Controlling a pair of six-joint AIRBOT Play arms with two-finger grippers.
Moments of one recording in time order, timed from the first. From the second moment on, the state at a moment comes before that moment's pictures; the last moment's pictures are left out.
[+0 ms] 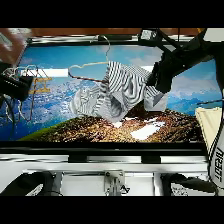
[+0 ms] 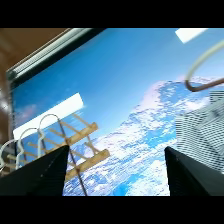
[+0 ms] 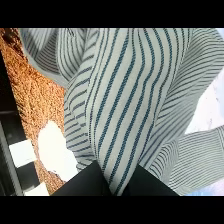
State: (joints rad) left arm -0.42 -0.74 1.27 1.96 -1.02 -1.41; right arm 0.20 -1.44 1.97 -1.19 1.74 0.57
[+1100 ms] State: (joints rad) left arm -0.46 -1.02 0.90 0.73 -0.48 -1.59; right arm 0.20 -1.34 1.97 -1.19 1.65 1.05
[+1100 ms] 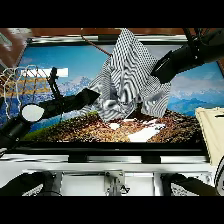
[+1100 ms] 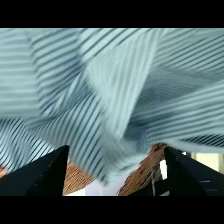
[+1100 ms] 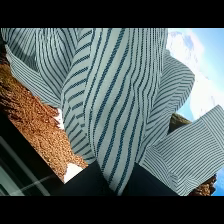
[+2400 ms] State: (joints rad) left arm -0.04 -1.24 1.35 0.69 -0.51 -1.43; right arm 0.20 -1.32 1.97 -1.00 1.63 1.06
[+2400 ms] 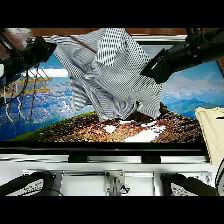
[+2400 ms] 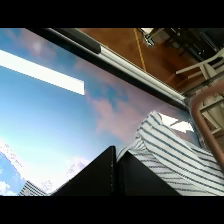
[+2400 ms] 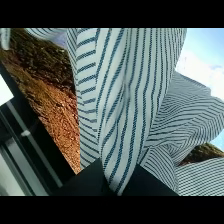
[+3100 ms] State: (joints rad) left arm 0.02 -1.29 1.47 0.69 -0.57 -1.42; right arm 0.20 -1.32 1.97 -0.98 1.75 1.06
